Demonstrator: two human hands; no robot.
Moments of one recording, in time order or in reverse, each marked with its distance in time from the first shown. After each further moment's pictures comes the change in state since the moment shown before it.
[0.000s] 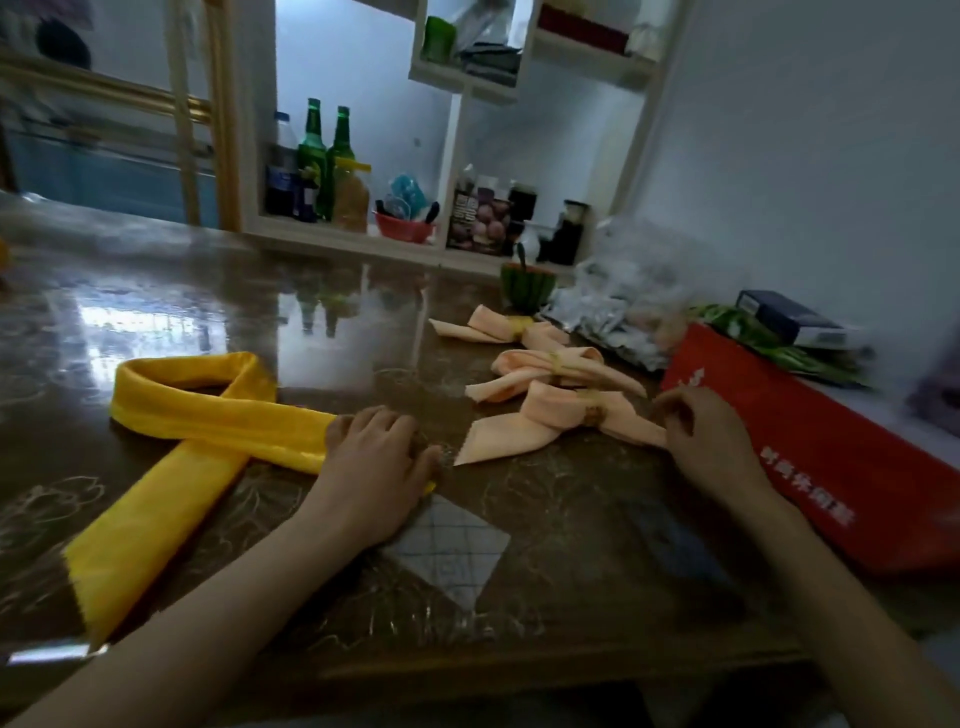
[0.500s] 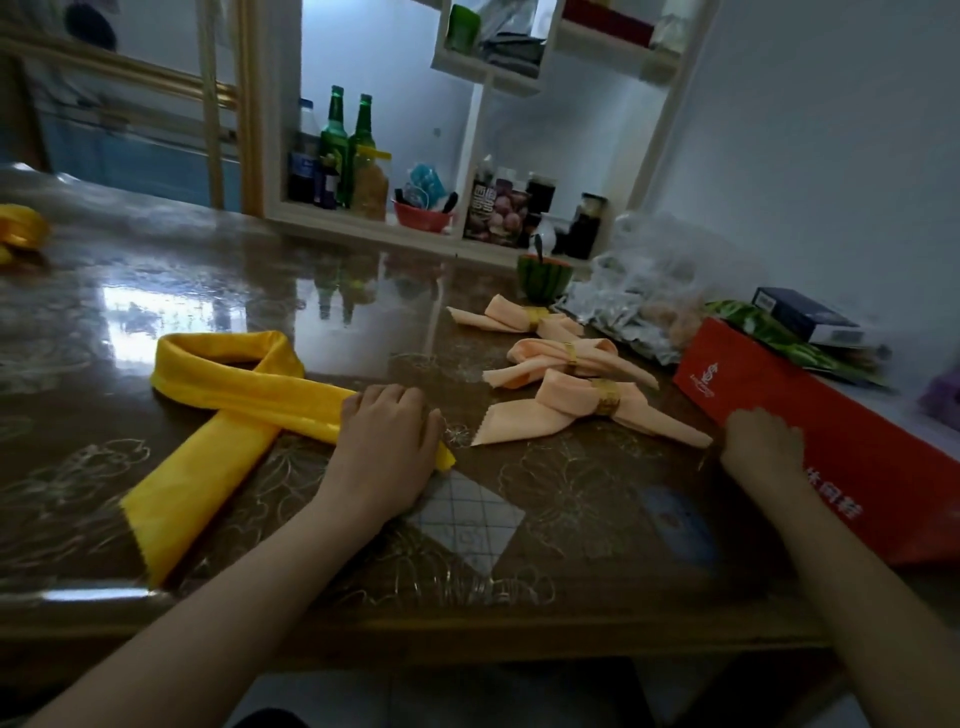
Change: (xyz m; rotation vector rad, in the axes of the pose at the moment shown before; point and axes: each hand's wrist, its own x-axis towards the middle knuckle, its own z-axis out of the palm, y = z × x) left_hand -0.008 0.000 -0.001 -0.058 0.232 -0.023; right_hand 0.018 0.044 0.001 -0.753 -0.232 0.307
